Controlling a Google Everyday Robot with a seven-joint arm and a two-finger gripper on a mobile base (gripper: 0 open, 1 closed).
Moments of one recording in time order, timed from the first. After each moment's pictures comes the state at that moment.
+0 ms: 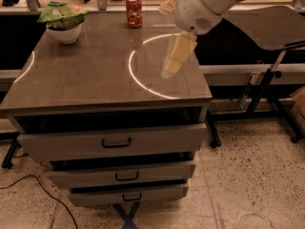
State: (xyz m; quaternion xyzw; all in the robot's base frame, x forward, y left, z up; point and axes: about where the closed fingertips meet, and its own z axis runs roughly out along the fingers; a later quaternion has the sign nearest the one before) arm 0.585 -0.029 0.978 -0.71 0.61 0.06 0.34
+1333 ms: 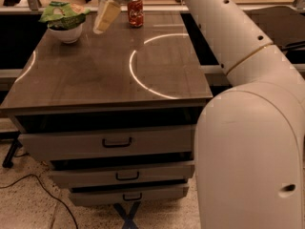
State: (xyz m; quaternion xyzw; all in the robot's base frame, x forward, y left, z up) arm 0.755 0.156 1.016 -0.72 0.47 0.06 0.51
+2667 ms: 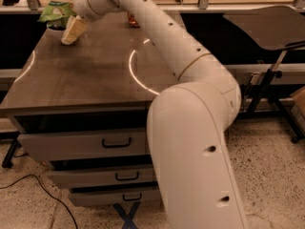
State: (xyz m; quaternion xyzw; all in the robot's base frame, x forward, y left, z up) arm 0.810 0.265 0.958 -0.68 0.48 0.11 0.55
